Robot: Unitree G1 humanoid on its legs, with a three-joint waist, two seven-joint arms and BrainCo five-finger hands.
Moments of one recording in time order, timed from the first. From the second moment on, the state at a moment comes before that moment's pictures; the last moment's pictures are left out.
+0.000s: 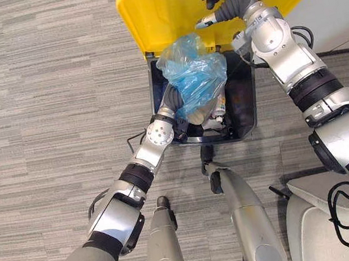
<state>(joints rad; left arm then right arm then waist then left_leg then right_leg) -0.91 0.17 -0.47 0.85 -0.10 -0.22 0.17 -1.34 -0.51 0.49 0.72 -0.04 -0.11 -0.12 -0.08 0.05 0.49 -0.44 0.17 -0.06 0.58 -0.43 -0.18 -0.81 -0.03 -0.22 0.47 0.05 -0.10</state>
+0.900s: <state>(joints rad) -0.83 0.06 -0.36 0.91 0.10 -0.16 0.15 -1.13 -0.44 0.53 0.51 -0.14 -0.15 -0.13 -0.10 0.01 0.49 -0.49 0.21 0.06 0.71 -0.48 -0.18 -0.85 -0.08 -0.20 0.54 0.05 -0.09</state>
